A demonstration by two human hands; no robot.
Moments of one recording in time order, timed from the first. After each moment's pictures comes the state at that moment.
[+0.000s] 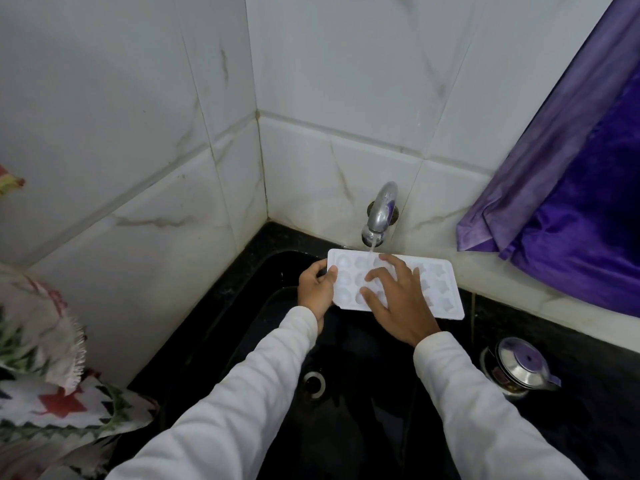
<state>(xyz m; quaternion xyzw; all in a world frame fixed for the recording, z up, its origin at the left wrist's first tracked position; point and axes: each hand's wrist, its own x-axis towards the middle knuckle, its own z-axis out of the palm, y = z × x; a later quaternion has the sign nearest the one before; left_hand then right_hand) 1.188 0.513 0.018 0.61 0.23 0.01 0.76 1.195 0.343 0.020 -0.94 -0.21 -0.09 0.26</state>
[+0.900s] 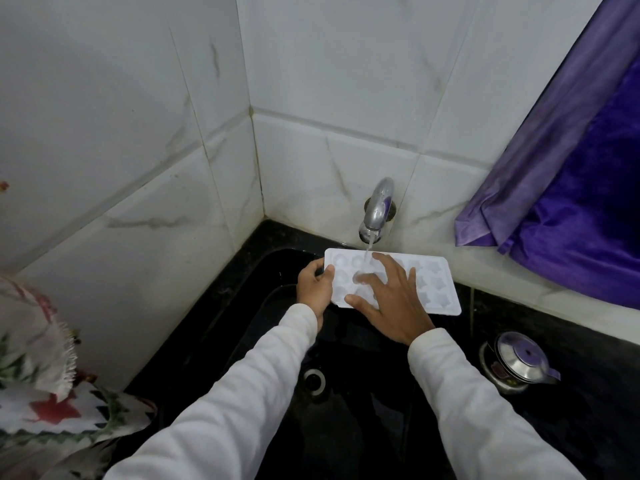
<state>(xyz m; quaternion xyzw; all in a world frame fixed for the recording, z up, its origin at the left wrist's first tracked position) 1.195 0.511 0.011 0.64 0.25 0.01 0.73 1.194 0.347 0.012 -0.95 -0.21 -0.06 0.23</state>
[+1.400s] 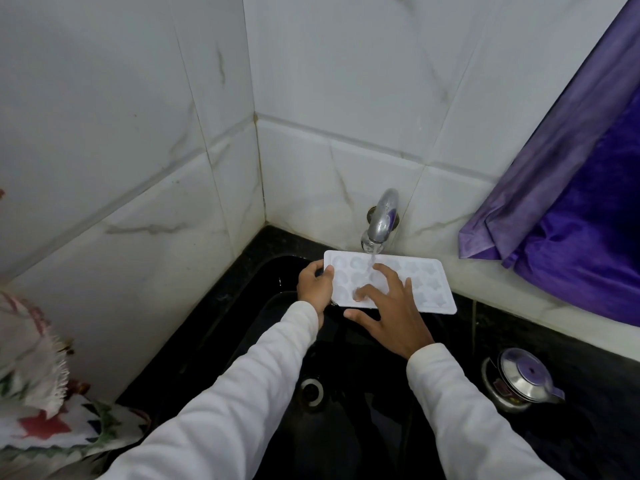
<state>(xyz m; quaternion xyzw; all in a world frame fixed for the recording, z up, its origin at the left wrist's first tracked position) 1.217 0.514 0.013 0.62 0.27 0.01 0.73 1.201 0.346 0.003 -0.94 -0.24 -0.08 0.25</state>
